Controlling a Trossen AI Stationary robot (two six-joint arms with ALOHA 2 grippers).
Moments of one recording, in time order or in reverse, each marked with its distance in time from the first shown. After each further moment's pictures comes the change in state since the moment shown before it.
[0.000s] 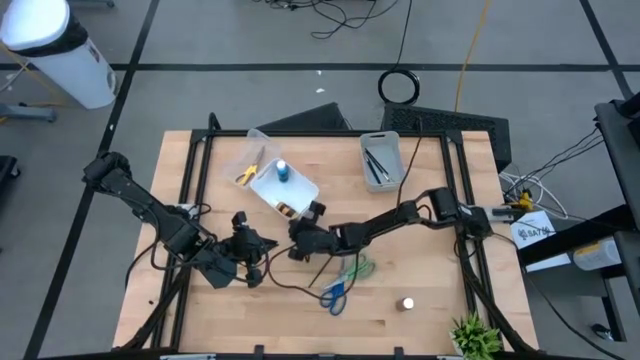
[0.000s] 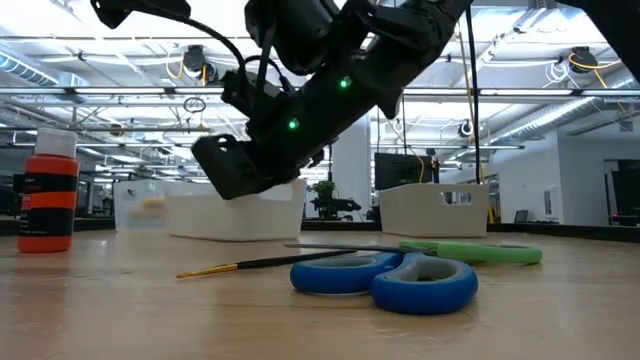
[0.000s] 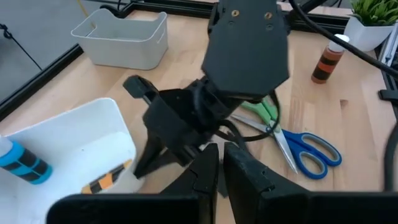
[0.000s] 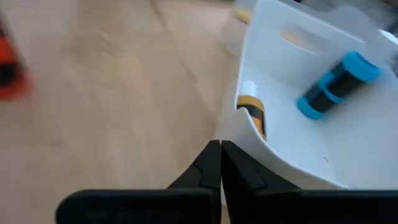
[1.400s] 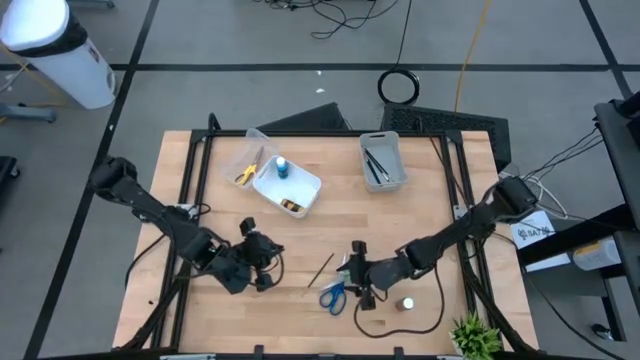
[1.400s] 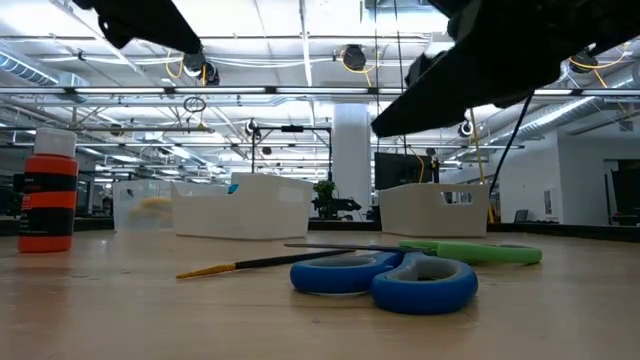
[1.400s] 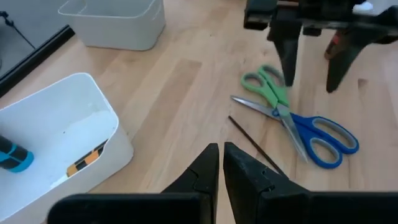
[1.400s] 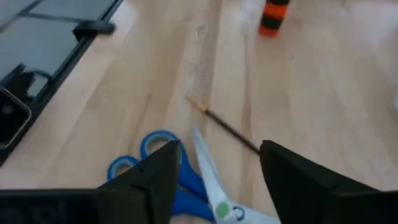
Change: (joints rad) left arm 0.030 0.113 -0.001 0.043 0.042 -0.012; right arm 0.324 -0.526 -0.603 0.113 -0.362 0.084
